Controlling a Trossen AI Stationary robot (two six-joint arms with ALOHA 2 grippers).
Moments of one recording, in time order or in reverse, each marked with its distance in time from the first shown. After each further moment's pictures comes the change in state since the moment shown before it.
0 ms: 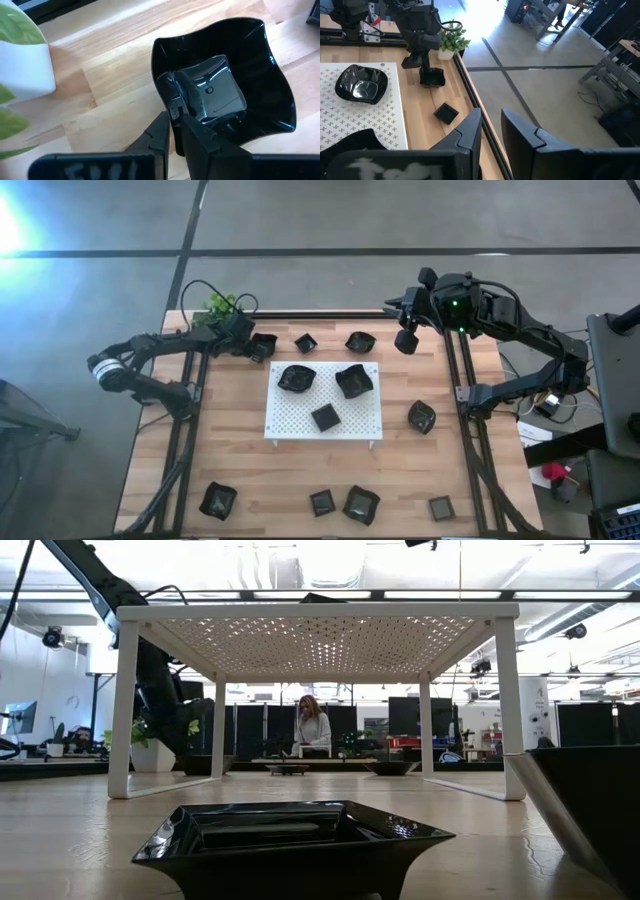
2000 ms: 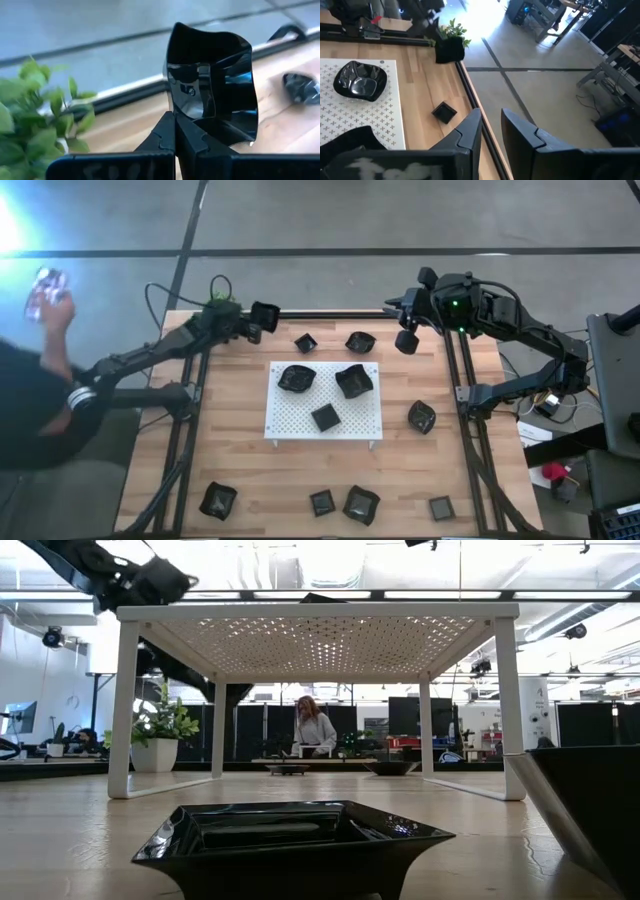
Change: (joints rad) left arm -0.017 -0.327 0.034 0.117 -0.034 0.009; right arm 0.000 -0.001 0.000 0.000 -0.001 -0.034
